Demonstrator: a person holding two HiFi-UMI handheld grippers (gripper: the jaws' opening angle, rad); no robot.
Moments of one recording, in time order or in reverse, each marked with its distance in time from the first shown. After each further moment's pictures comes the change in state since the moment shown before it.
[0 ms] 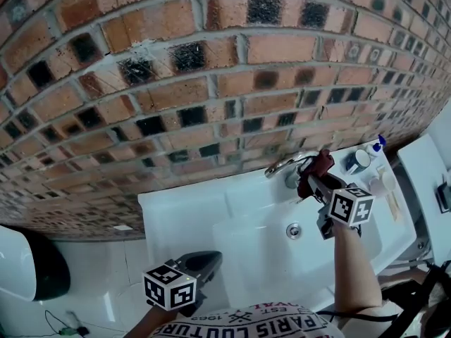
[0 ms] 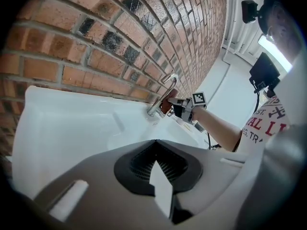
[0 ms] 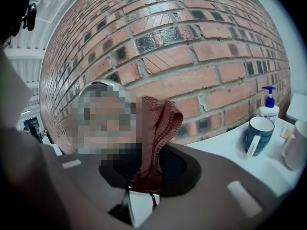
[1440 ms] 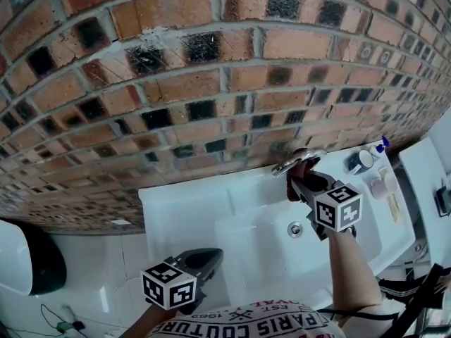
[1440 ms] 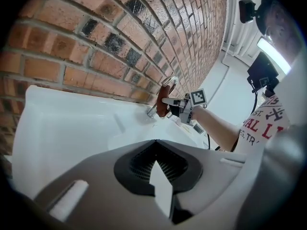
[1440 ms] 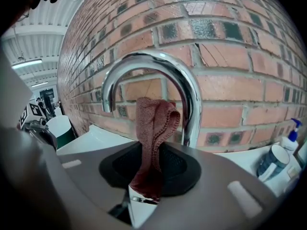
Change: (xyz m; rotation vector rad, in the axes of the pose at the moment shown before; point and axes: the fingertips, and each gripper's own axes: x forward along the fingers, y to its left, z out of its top) left arm -0.004 0.003 0.004 -0.008 -0.016 -0.018; right arm 0.026 0.066 -0.013 -0.275 0.146 0.099
